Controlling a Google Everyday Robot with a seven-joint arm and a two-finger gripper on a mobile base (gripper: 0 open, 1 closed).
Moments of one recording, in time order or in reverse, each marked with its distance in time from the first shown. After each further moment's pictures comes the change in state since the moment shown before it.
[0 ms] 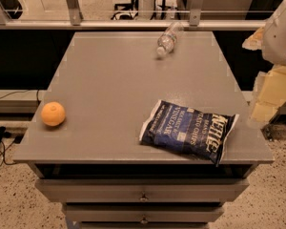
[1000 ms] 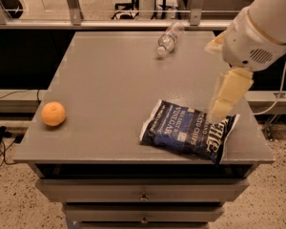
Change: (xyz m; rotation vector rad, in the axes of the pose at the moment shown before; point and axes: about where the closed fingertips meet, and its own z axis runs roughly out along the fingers) arm -0.060 -0.005 0.037 -0.063 -0.173 -0.059
